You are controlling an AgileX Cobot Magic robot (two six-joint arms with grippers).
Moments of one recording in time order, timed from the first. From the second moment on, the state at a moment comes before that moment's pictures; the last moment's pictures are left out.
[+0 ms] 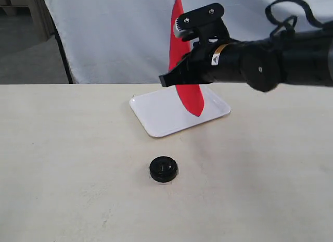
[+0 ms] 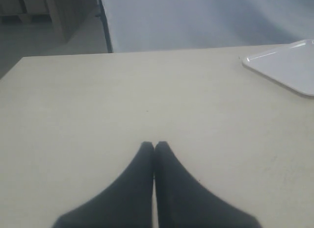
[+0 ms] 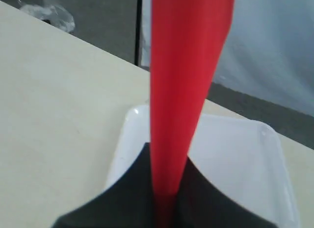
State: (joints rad) left arm -0.03 0.00 0.00 0.03 0.35 0.01; right arm 0.49 1.74 -1.19 -0.10 0.02 -0.02
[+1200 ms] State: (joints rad) left arm -0.03 0.00 0.00 0.03 0.35 0.01; right arm 0.55 2.50 -1.99 -0.99 0.65 -0.28
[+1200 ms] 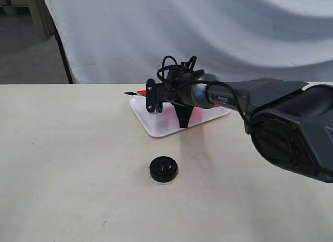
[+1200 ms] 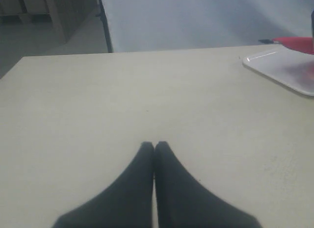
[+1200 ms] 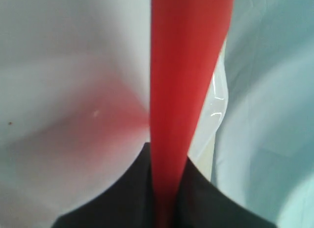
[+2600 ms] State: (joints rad) left arm -0.03 0.00 0.00 0.03 0.35 0.01; right arm 0.58 2.41 -2.00 -0.84 0.75 -0.18
